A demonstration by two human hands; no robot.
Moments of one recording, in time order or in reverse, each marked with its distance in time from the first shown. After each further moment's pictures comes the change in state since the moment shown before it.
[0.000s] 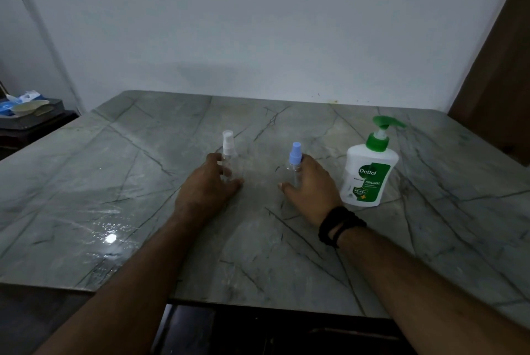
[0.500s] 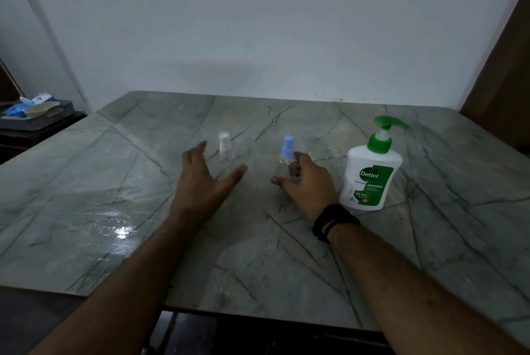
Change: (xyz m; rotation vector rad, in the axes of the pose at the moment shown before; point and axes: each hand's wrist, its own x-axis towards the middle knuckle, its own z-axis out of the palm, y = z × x) left_hand -0.013 0.013 0.000 -0.071 0.245 0.022; right_hand 0.025 0.022 0.015 0.073 0.054 0.003
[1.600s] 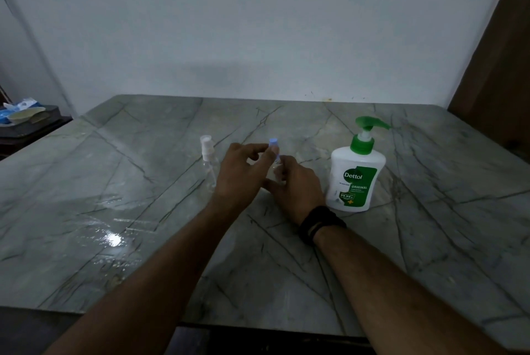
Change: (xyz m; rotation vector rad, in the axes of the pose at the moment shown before) left_hand 0.005 0.084 0.051 -0.298 -0.133 0.072; right_hand 0.001 -0.003 -0.002 -0.005 -0.015 0.031
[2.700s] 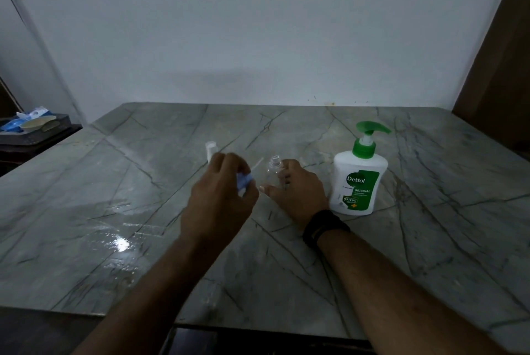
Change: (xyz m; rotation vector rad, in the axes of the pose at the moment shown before) left_hand -0.047 0.012 -0.048 0.419 0.058 0.306; right_hand 0.000 -0.004 -0.003 -0.018 -0.040 0.006
